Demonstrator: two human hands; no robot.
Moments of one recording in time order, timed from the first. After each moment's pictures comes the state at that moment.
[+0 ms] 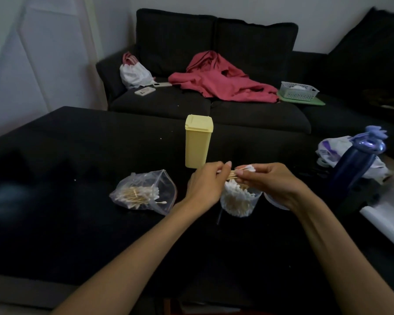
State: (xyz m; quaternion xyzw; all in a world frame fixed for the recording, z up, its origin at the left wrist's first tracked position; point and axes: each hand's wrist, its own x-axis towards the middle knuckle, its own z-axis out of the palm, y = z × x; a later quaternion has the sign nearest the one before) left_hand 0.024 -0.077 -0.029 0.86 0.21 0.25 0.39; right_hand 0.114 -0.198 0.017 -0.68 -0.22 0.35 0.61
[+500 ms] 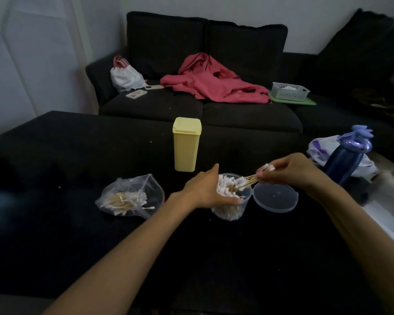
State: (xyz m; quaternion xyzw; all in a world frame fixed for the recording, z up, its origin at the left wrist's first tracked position) left_hand 0.050 -0.070 -0.021 0.94 0.17 -0.03 0.29; right_hand 0.166 -0.235 0.040 -0.84 -0.27 0.23 0.41
